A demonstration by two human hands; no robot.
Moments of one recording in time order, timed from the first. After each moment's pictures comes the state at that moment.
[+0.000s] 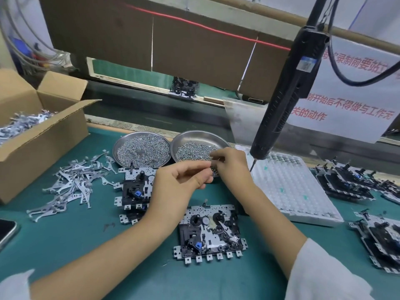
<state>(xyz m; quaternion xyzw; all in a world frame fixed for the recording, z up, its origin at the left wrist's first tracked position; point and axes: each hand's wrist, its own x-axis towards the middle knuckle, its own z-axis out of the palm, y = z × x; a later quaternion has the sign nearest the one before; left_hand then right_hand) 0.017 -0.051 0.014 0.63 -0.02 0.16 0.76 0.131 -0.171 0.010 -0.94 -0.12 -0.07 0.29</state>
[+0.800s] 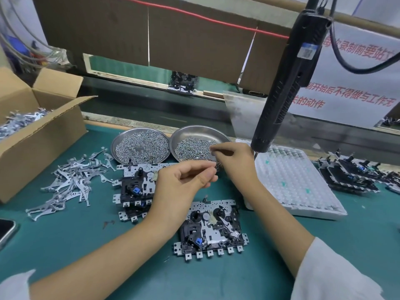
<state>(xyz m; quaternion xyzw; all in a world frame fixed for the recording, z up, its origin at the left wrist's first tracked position) 0.014 -0.056 0.008 0.62 -0.04 0.14 0.77 0.124 -0.179 0.006 -0.86 -0.12 -0.12 0.49</state>
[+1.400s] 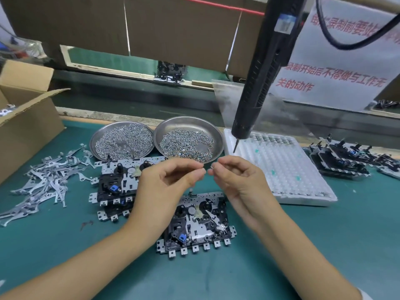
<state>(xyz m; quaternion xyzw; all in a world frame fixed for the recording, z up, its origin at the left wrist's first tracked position) 0.011 -0.060 0.003 0.67 -0.05 0.15 0.73 0.047 -0.212 0.009 -0.52 -0.08 0.10 0.84</state>
